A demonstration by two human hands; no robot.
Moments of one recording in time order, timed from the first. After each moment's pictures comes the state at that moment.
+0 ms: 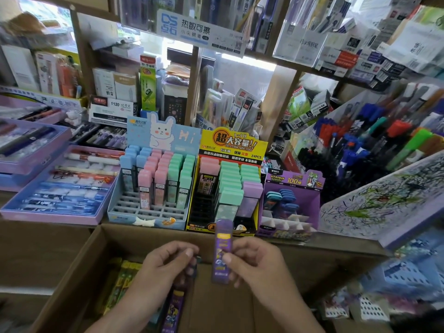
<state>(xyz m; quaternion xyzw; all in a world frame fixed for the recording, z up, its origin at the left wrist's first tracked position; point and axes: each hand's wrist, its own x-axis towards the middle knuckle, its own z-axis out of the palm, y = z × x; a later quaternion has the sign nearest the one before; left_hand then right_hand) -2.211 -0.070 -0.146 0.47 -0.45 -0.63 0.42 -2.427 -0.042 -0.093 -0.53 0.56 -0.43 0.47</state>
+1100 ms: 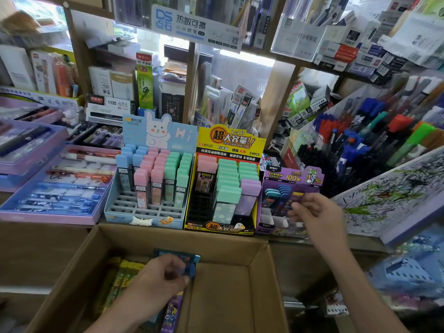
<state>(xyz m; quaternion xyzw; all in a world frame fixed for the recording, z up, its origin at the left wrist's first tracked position) -2.202 -0.066 -0.138 0.63 -0.57 -0.50 0.17 -2.550 -0.112 -0.073 -0.52 0.62 -0.54 0.23</state>
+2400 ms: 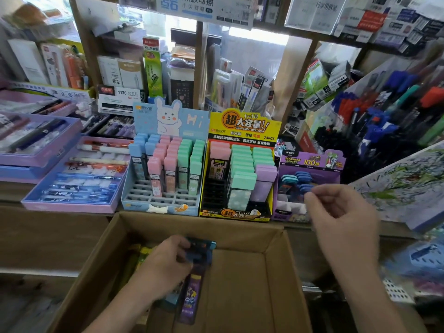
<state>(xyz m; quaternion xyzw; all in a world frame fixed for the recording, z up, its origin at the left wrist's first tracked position) -2.194 -0.071 -0.134 0.66 -0.62 -0.41 0.14 -2.471 -0.046 -0.031 -0.50 0.65 -0.56 0.12</state>
